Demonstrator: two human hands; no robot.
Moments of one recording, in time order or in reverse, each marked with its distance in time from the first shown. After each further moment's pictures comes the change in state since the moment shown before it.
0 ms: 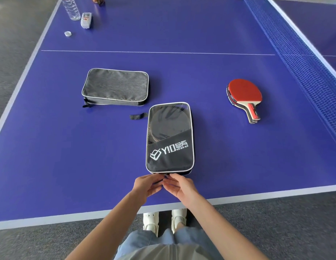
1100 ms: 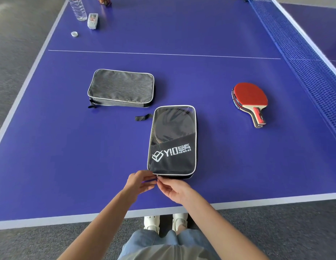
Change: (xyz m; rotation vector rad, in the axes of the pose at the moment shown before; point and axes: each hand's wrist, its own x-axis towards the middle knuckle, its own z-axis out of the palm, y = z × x) left_hand -0.002 0.026 -0.033 0.025 0.012 0.046; right_hand 0.012 0.004 0.035 0.031 -0.078 0.172
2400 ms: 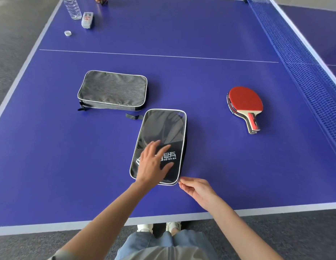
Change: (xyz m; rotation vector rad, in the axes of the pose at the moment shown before) left_hand 0.010 0.030 0.079 1.182 0.225 1.067; right_hand -0.016 -0.068 -0.082 -0.214 0.075 -0.215
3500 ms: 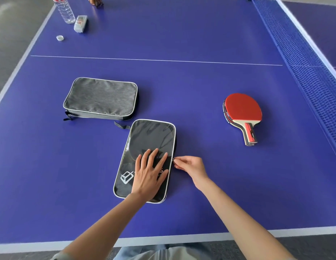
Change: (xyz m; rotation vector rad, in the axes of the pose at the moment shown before) left_hand 0.032 0.016 0.039 0.358 -0.042 0.021; right_hand 0.069 -0.089 0.001 -0.384 -0.072 -0.423
